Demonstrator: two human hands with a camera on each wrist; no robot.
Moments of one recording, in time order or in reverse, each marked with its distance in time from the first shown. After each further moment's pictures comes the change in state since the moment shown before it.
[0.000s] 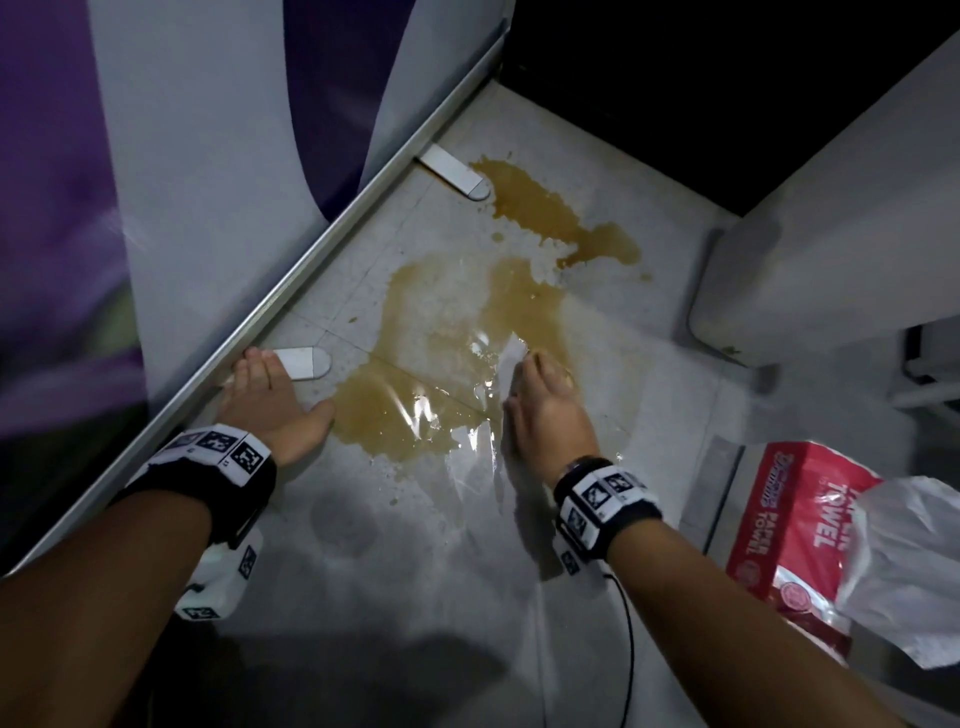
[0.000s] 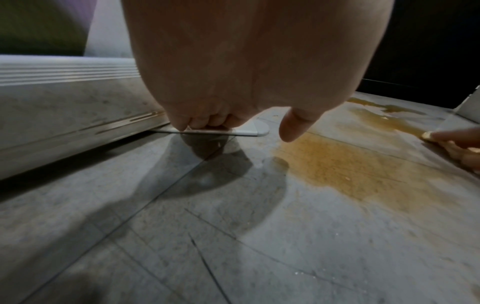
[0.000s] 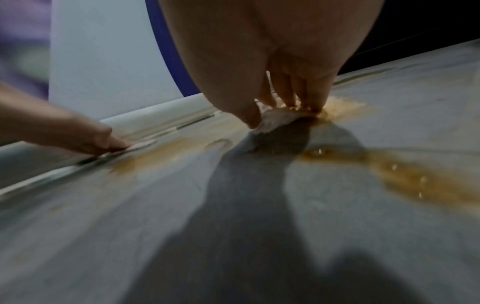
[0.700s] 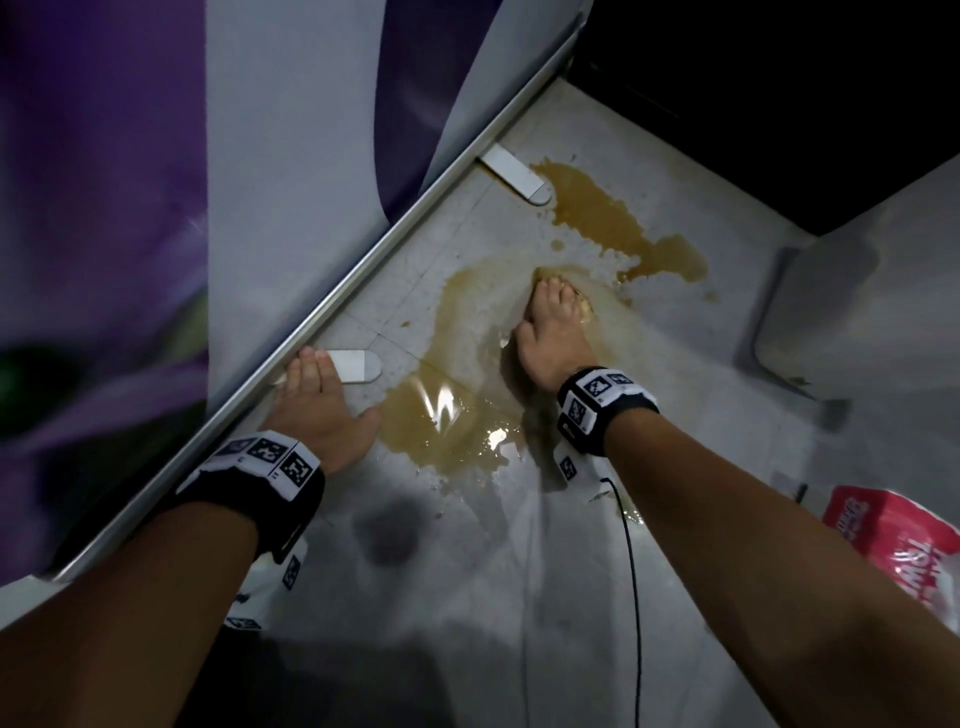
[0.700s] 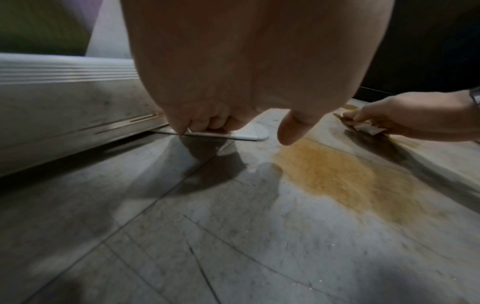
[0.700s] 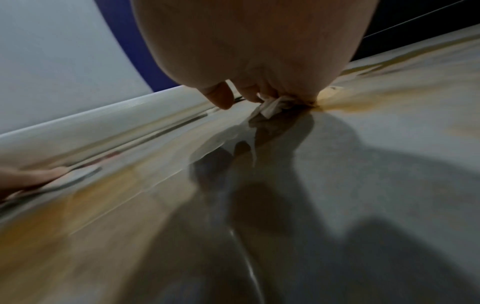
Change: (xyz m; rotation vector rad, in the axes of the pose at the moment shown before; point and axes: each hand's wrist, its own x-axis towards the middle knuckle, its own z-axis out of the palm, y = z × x) left_hand 0.012 -0.011 0.005 -0.068 -0.003 0.053; right_hand 0.119 -0.068 -0.011 -0.015 -0.281 0.009
